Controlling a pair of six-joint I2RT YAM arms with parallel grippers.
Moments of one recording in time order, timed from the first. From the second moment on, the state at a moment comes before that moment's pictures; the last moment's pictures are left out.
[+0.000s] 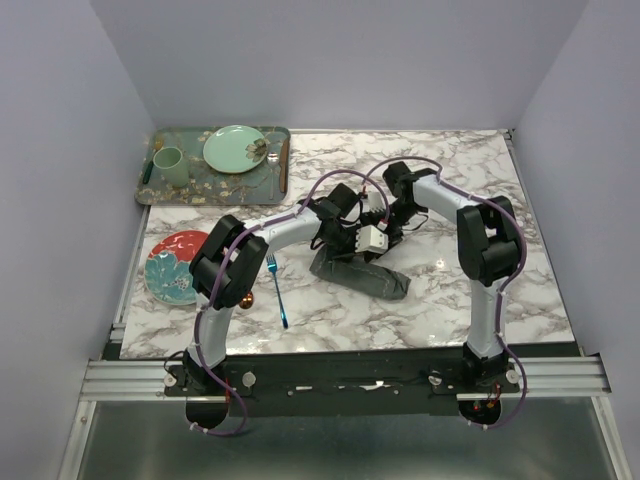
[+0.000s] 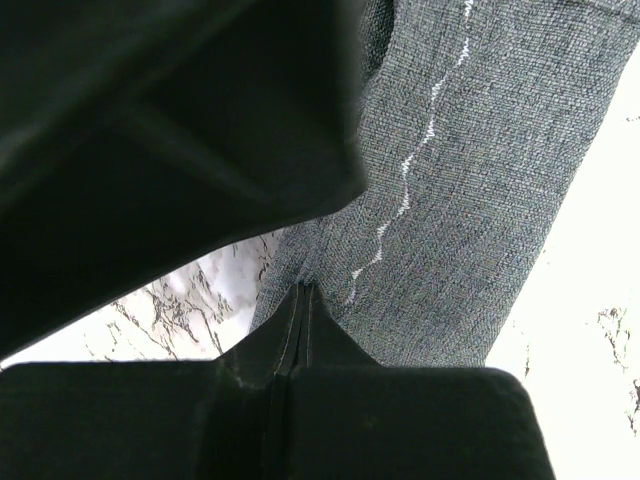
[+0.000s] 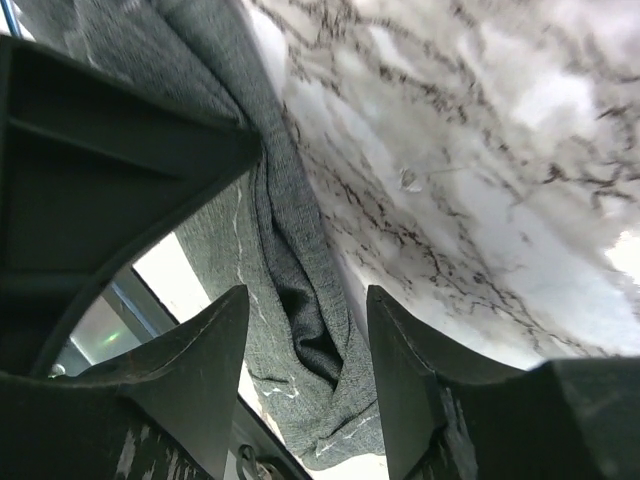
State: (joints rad) left arm -0.72 2.02 1.43 -0.56 0.49 0.87; right arm 0.36 2.09 1.54 -0.95 -0.66 -0.25
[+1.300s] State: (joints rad) left arm -0.59 1.90 1.42 -0.41 0.55 0.45; right arm 0.36 2.07 1.40 -0.87 -0.63 -0.31
